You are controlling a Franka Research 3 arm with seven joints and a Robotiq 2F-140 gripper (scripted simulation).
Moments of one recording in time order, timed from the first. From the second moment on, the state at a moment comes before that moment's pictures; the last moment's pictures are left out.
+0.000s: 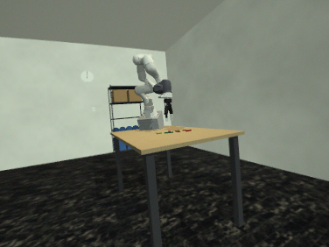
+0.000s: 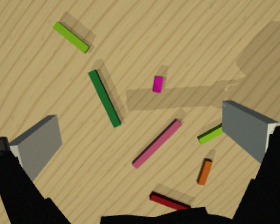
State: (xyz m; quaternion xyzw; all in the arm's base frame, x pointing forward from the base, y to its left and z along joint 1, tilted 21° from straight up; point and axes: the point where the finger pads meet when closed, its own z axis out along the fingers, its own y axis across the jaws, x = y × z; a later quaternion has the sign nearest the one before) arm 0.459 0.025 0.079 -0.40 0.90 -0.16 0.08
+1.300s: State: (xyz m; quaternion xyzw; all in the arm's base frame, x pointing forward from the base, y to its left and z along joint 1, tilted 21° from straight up) arm 0.461 0.018 0.079 -0.38 0.91 -0.15 0.09
